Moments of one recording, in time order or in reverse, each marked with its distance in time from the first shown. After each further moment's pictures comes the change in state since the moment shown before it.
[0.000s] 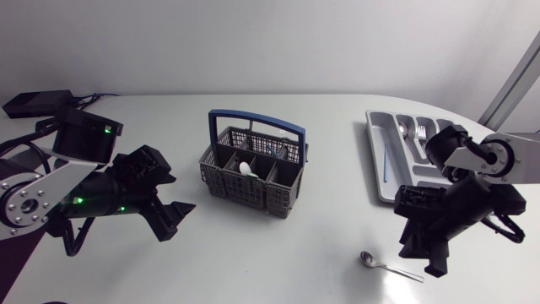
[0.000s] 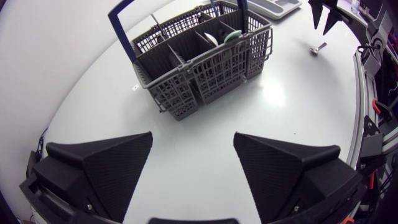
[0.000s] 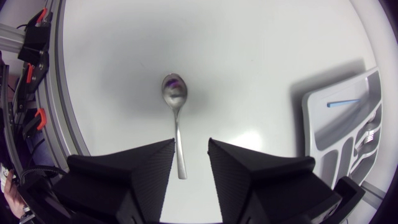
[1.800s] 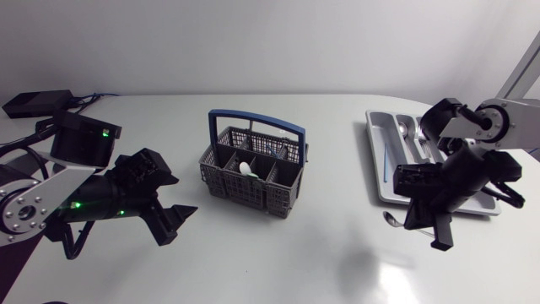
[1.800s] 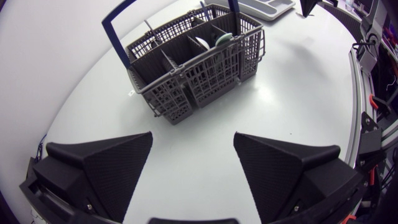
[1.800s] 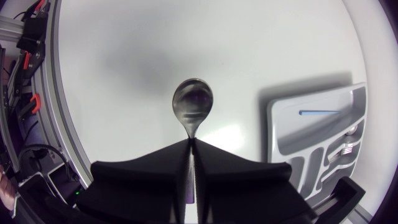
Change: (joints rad) left arm -0.008 -0.020 -0.022 0.020 0.026 0.018; right arm -0.002 0.074 0.192 -0.094 0.100 -0.097
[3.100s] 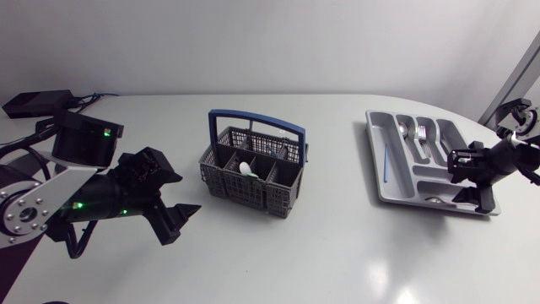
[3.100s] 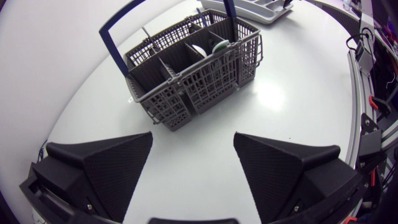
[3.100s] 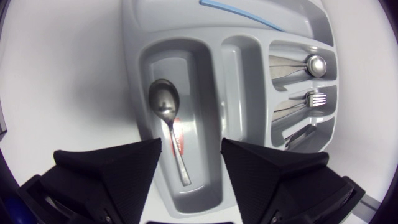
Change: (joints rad) left arm -0.019 0.000 0.000 0.026 0.000 -0.002; right arm -0.493 0.397 0.246 0.367 0.008 -0.495
